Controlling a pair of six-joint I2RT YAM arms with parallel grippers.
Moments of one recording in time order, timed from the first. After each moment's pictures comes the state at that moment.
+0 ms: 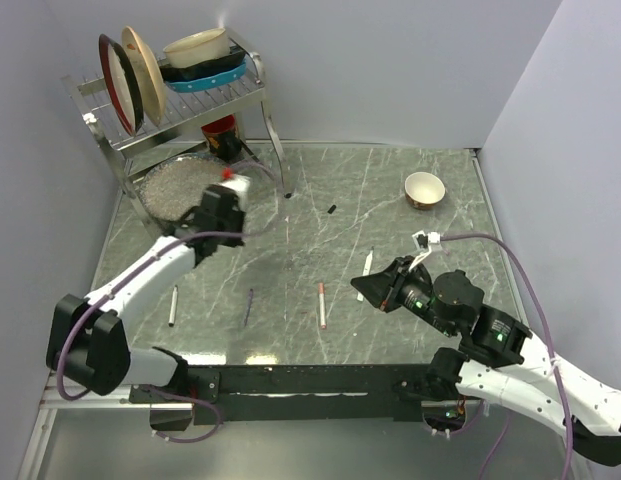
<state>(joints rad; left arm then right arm) -0.41 1.34 0.99 -0.38 -0.14 -0.16 0.98 0.52 0.70 -0.41 0.19 0.77</state>
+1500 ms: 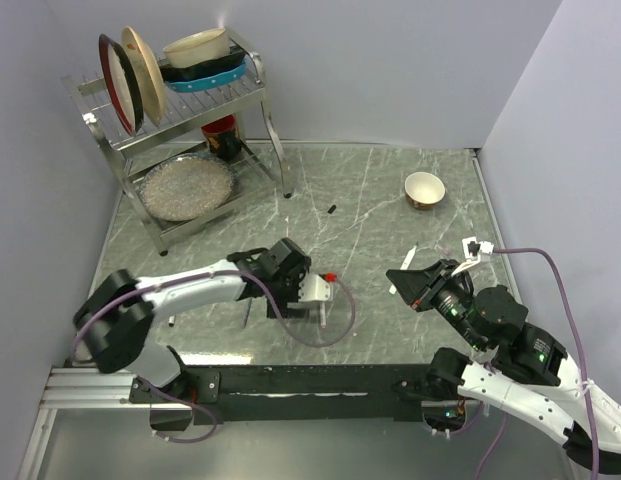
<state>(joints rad) -0.90 1.49 0.92 -0.45 0.09 0.74 0.98 0.33 0.77 -0.58 0.40 0.78</state>
